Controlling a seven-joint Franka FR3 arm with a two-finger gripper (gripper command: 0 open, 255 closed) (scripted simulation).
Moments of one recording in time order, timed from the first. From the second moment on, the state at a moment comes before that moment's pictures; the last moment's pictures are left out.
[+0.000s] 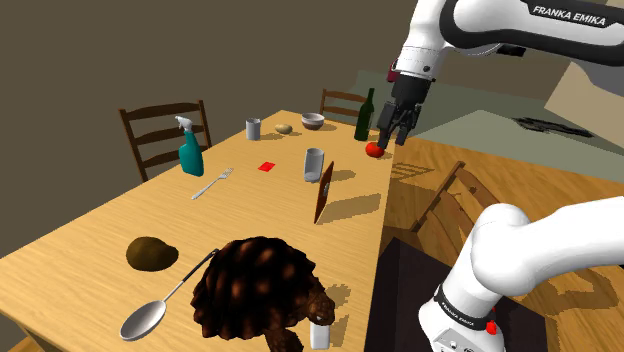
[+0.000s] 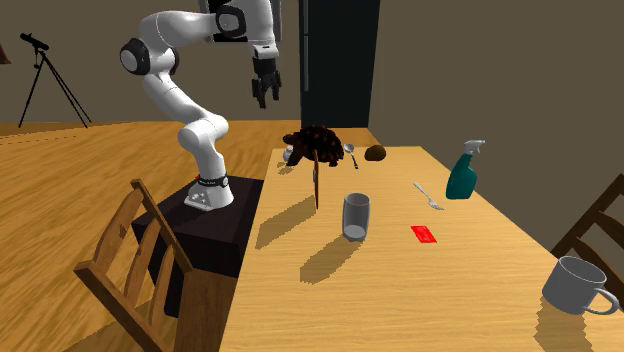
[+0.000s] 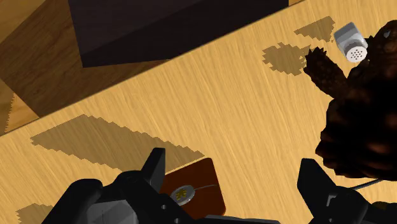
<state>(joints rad) 0.02 -0.79 -0.07 -2.28 0.09 1.49 0.12</state>
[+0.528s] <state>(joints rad) 0.02 -0.62 -0.13 -2.27 0.05 1.64 0.04</state>
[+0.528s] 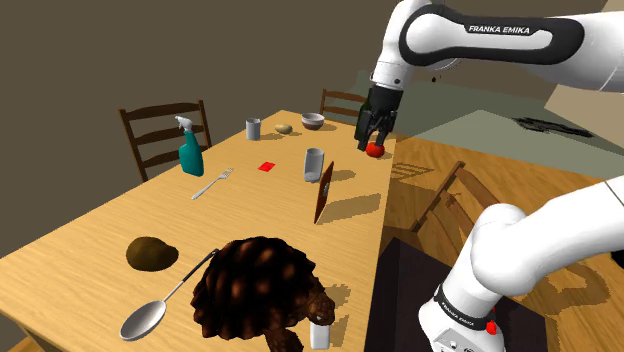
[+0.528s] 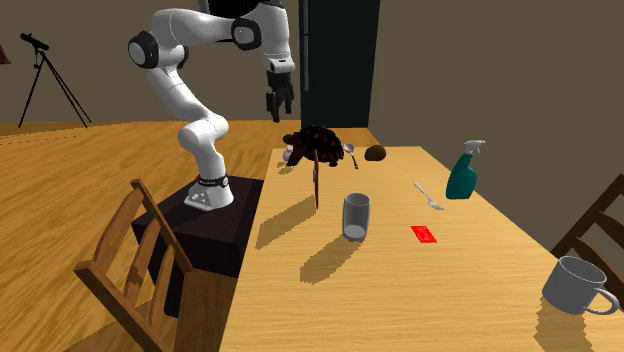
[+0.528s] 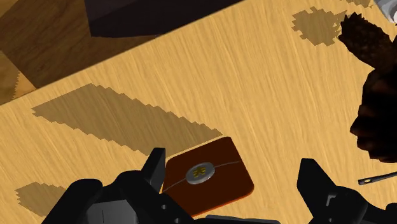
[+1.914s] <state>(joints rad) -0.01 0.12 -0.26 -1.86 0.08 1.98 -0.24</state>
